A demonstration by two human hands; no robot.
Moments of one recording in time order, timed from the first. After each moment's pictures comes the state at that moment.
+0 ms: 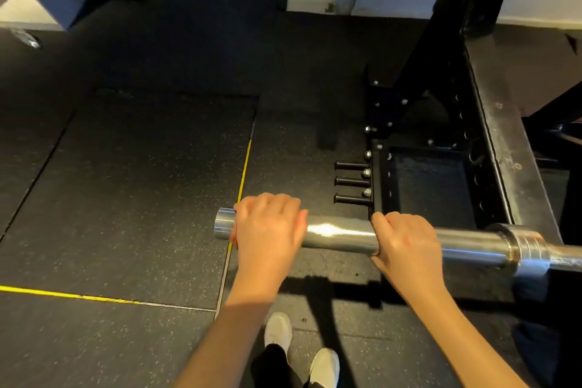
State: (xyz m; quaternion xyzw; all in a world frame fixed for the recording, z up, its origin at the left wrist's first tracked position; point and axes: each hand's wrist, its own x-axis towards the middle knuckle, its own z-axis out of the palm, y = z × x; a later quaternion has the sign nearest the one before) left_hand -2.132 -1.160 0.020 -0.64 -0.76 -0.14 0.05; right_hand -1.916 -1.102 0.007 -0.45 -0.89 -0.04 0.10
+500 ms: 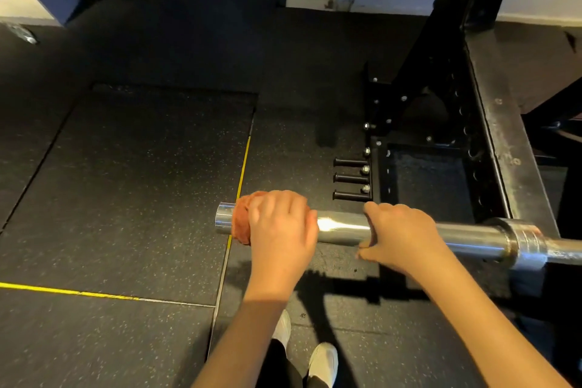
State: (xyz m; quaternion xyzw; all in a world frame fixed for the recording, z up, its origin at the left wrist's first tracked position) left_hand -2.110 -1.164 0.020 -0.59 -0.77 -0.24 -0.02; right_hand -1.941 -1.083 0.053 -0.44 -0.87 0.11 -0.16
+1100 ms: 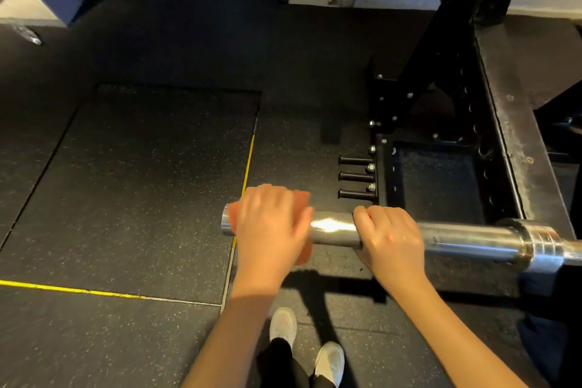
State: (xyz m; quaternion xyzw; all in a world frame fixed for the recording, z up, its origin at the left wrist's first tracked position) left_hand -2.138 -1.165 0.021 -0.60 -0.78 -0.19 -0.03; right_hand -1.946 -1.111 -0.006 -0.43 -0.89 -0.09 0.15
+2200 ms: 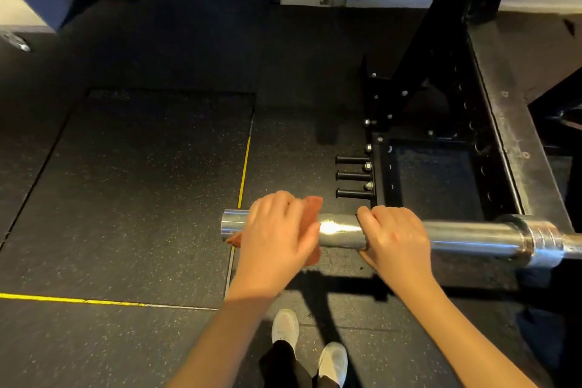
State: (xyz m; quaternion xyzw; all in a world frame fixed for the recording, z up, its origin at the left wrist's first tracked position) left_hand -2.142 -1.171 0.024 -0.65 -0.73 -0.18 -0.09; right_hand -1.943 -1.111 0.002 -0.44 -0.89 -0.05 0.11
